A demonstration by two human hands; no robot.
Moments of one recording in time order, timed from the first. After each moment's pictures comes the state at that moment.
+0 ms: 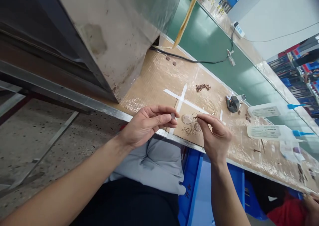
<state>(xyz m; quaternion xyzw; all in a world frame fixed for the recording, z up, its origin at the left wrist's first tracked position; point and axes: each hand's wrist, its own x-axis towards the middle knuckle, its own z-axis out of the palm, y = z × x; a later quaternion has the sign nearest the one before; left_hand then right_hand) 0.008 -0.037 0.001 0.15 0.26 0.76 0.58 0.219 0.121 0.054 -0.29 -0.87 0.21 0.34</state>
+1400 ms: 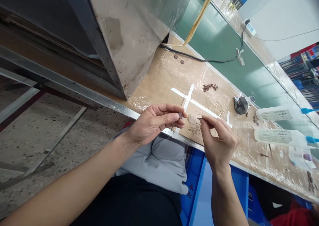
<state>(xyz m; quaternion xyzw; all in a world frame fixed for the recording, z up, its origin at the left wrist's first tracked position) 0.009 -0.039 0.002 0.15 0.24 0.76 0.59 0.209 0.099 0.058 -0.28 -0.90 0.11 0.31</state>
